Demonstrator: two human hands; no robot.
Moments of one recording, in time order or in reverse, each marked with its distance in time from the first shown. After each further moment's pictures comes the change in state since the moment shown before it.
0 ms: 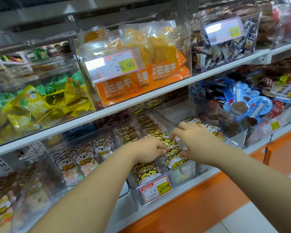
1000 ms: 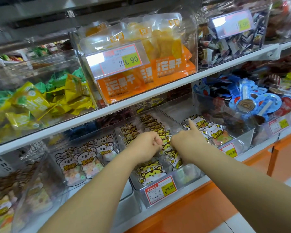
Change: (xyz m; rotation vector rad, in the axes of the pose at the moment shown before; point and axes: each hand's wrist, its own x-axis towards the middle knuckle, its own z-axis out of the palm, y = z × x) left_hand 0.009 -0.025 0.017 -0.252 0.325 -0.080; right_hand 0.037 -0.031 0.014 -0.331 -0.152 0.061
